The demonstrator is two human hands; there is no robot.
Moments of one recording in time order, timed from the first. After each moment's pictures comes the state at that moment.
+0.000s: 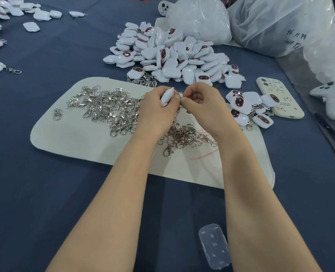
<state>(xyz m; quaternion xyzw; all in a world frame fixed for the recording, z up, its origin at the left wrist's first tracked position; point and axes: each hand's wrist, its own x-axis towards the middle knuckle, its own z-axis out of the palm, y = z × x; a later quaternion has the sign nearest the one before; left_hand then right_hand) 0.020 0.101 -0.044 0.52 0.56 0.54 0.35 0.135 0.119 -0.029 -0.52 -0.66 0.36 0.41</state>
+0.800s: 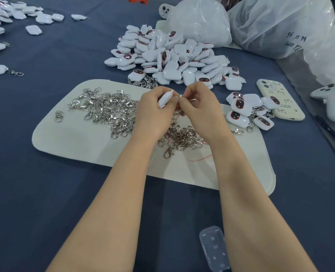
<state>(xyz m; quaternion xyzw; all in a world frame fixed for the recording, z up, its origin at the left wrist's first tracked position) 0.014 0.104 -0.046 0.53 0.56 0.55 0.32 0.128 0.118 -0.039 -0.49 -0.67 0.33 0.45</state>
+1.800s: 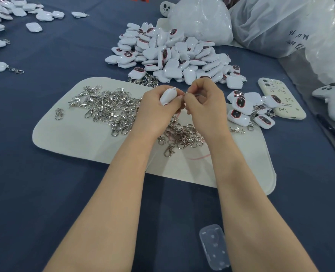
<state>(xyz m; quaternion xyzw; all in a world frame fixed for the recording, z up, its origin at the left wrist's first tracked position) 0.014 0.100 -0.043 0.51 0.52 0.55 0.41 0.126 0.117 -0.039 -0.50 -0.61 0.32 0.52</state>
